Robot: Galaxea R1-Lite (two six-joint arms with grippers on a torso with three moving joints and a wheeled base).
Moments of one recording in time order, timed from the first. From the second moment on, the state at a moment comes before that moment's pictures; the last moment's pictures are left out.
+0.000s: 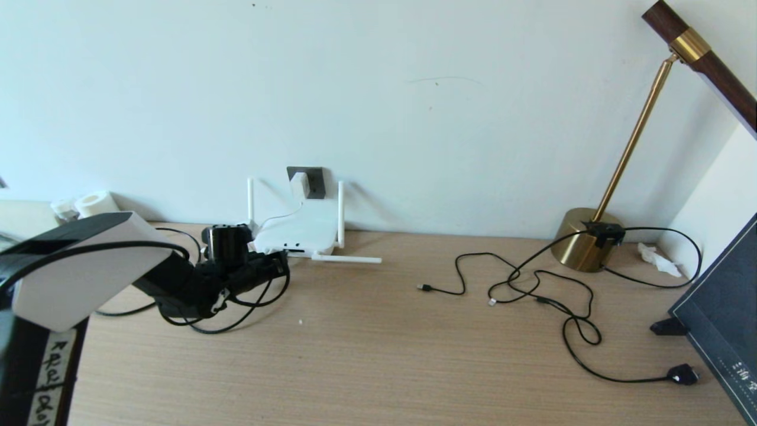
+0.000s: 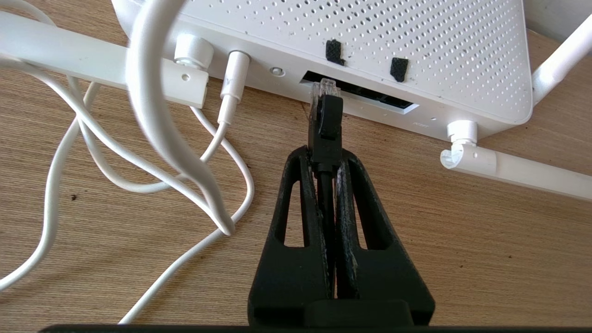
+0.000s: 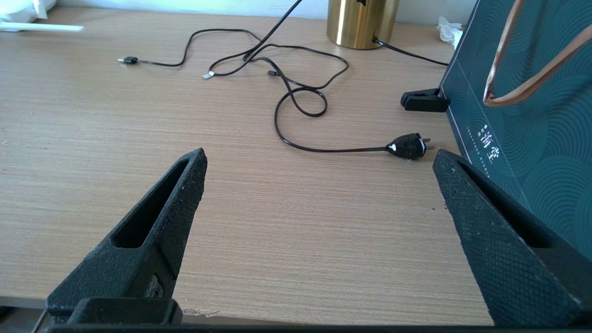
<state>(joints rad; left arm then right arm) -0.08 2.36 -1.20 -0.76 -0.08 -0.26 0.00 0.00 -0.04 0.08 -0.01 0.01</state>
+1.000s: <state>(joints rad) -0.08 2.35 -1.21 -0.76 -0.08 -0.26 0.00 0.00 -0.04 0.08 -0.01 0.01</state>
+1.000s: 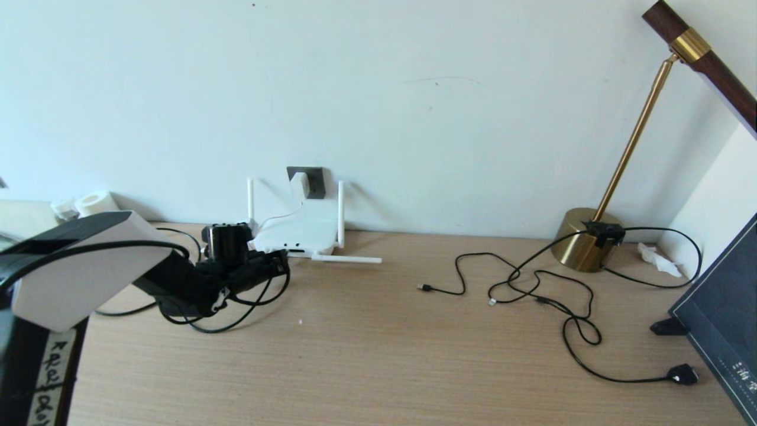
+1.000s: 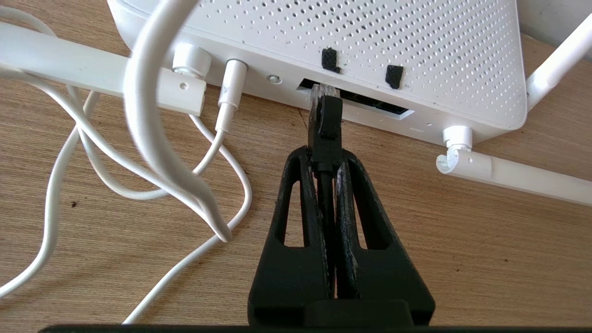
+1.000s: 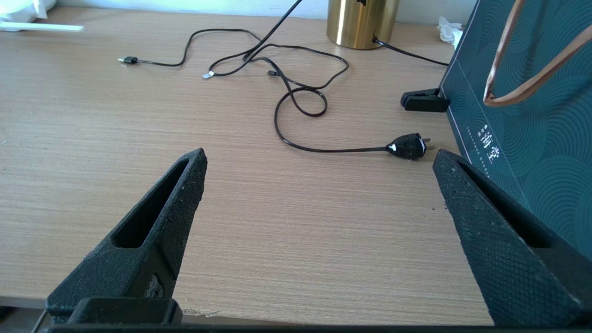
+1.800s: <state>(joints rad) -0.08 2.36 -1.23 -0.75 -0.08 -0.26 0.00 0.00 -0.04 0.08 -0.01 0.01</state>
